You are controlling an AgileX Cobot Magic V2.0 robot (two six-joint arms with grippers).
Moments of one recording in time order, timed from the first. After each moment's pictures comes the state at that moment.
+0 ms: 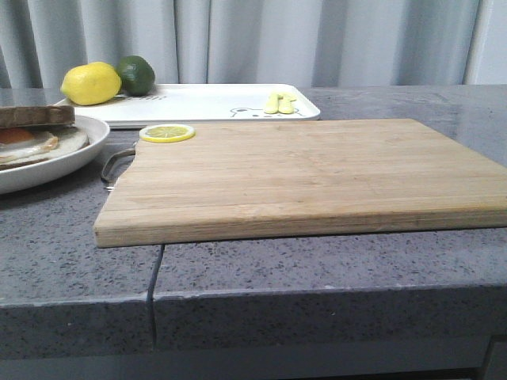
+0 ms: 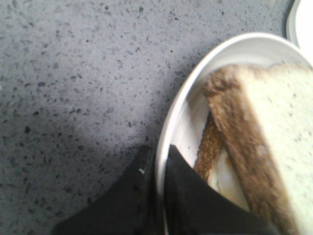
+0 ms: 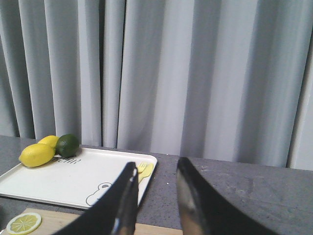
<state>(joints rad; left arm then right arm) 0.18 1.27 -0.61 -0.77 0.38 -0.05 0.90 0.46 -0.65 1.78 -0.68 -1.87</state>
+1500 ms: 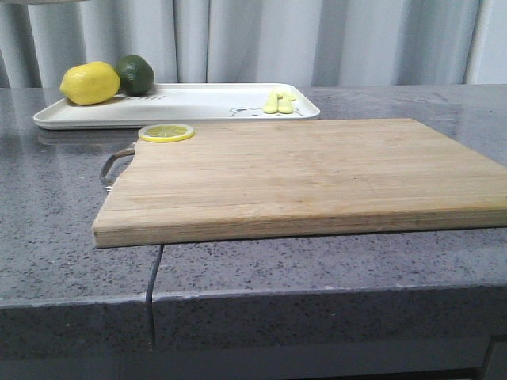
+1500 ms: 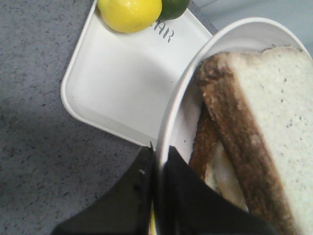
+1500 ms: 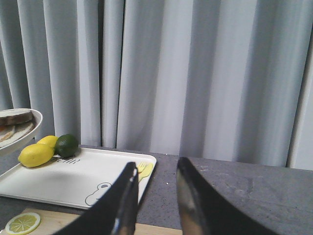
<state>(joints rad) 0.14 1.52 -1.33 -0.80 0.77 -0.04 0.90 0.46 -0.65 1.78 -0.68 -1.87</state>
